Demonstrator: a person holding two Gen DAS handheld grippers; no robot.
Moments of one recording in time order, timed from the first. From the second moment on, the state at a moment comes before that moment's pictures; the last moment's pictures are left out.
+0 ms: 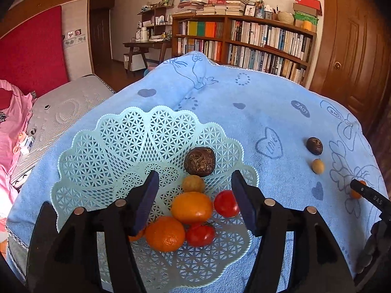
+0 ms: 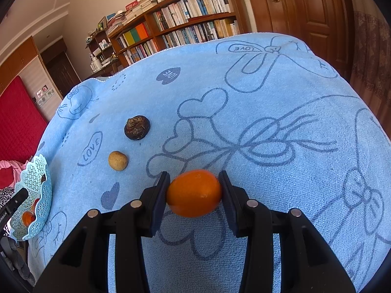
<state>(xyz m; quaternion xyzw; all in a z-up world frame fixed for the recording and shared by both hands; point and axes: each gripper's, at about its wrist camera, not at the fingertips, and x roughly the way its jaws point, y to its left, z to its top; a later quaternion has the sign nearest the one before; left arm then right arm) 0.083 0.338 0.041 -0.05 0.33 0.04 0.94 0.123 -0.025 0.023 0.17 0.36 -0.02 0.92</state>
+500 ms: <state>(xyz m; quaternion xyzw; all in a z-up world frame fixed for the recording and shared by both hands) 0.079 0.366 0.039 -0.07 0.33 0.07 0.94 0.122 -0.025 0.023 0.17 0.36 -0.02 0.92</state>
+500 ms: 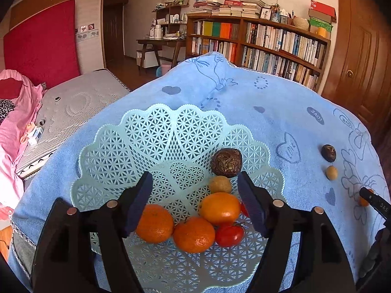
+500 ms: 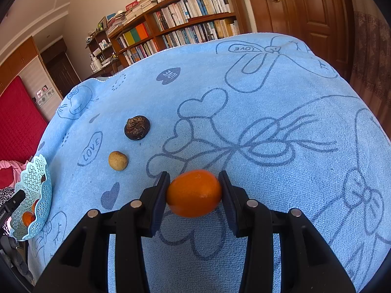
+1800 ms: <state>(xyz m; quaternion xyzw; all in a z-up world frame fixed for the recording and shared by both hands) 0.056 0.442 0.055 -0.11 0.29 0.11 0.94 0.129 0.156 0.073 0.09 0.36 0.15 0.92</state>
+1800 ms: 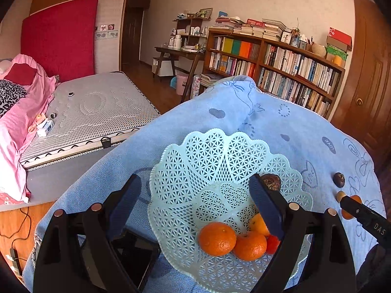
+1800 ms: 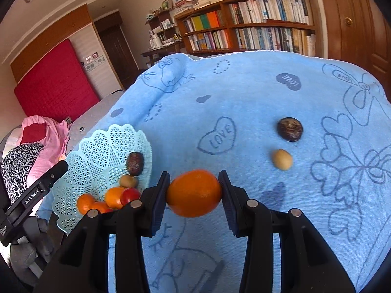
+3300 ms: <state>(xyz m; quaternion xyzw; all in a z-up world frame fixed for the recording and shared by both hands) 0.064 0.443 0.046 -0.11 0.30 0.11 0.94 0.162 0.127 0.046 0.12 0.38 0.09 0.91</state>
